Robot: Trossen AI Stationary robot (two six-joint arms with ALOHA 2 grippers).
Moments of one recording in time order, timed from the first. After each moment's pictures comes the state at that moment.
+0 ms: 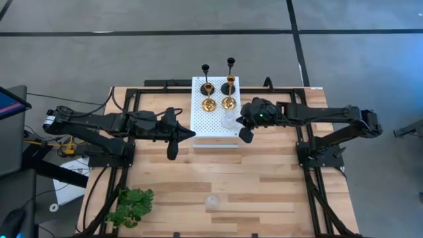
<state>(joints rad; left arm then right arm) -0.16 0.91 1.02 -0.26 -0.22 -0.24 -0.14 1.29 1.03 -0.47 0.18 0.15</state>
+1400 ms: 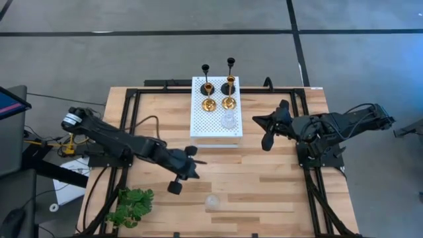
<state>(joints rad) -0.36 1.23 0.98 -0.27 -0.01 0.07 0.29 0.97 1.03 -0.42 0.74 0.30</state>
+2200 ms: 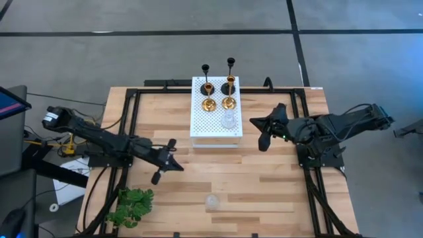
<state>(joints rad) -0.30 0.84 0.30 0.45 0.08 -0.01 0.29 1.00 1.03 -0.42 0.73 0.44</state>
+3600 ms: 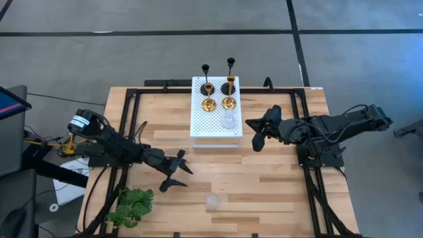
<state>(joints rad) -0.34 1.34 0.24 0.96 0.11 -0.06 0.26 1.07 1.03 -0.41 0.71 0.50</state>
